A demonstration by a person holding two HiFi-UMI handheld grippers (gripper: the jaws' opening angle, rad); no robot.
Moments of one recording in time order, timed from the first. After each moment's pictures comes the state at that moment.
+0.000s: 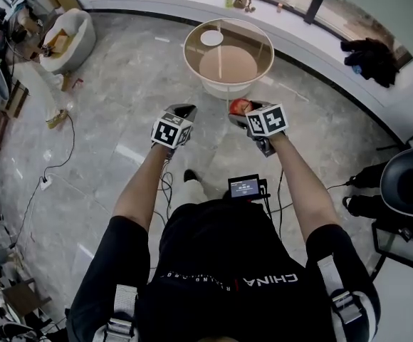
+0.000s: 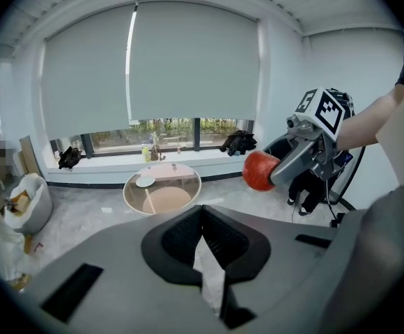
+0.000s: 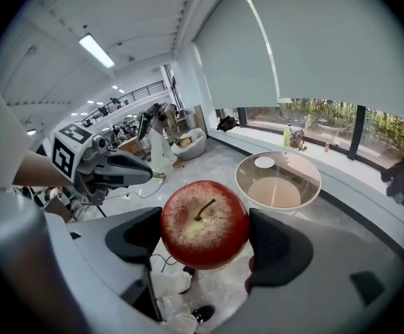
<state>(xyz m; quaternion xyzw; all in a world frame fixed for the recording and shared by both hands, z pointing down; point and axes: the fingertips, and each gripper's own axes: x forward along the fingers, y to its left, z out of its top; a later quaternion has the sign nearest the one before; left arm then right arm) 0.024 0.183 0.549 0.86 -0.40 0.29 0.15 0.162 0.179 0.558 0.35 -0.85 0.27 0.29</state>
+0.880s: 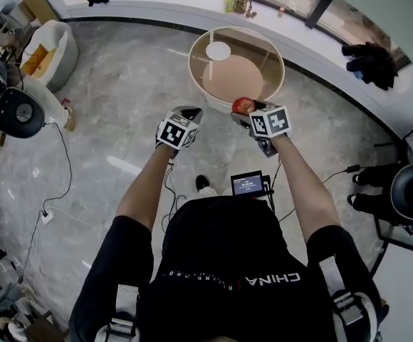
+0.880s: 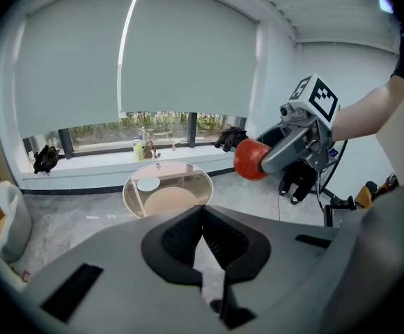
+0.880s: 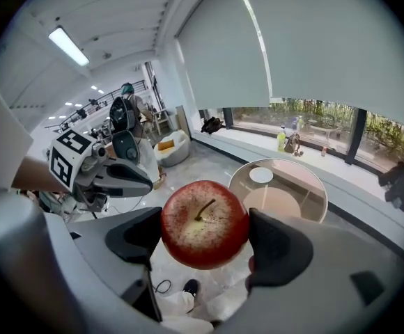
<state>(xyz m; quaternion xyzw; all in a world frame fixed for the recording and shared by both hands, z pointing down) -0.126 -0.036 0.592 0.89 -0.31 0.30 0.15 0.002 -0.038 0.578 0.42 -0.82 0.28 0.29</state>
